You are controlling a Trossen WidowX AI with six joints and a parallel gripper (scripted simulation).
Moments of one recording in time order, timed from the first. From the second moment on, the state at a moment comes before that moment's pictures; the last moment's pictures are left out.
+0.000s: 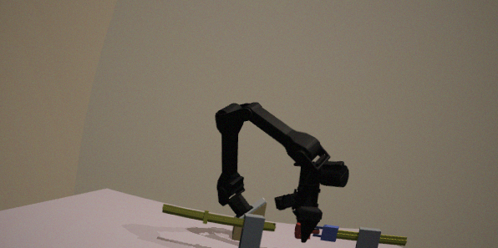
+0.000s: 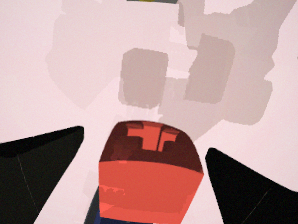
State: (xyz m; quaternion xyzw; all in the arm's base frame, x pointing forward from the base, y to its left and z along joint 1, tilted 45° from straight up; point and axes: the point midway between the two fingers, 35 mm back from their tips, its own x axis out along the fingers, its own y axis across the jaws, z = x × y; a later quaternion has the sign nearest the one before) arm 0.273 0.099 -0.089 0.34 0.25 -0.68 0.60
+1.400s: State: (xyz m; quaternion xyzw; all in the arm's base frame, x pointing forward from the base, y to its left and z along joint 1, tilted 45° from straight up) arm 0.284 0.158 -0.037 0.11 0.52 -0.51 0.68
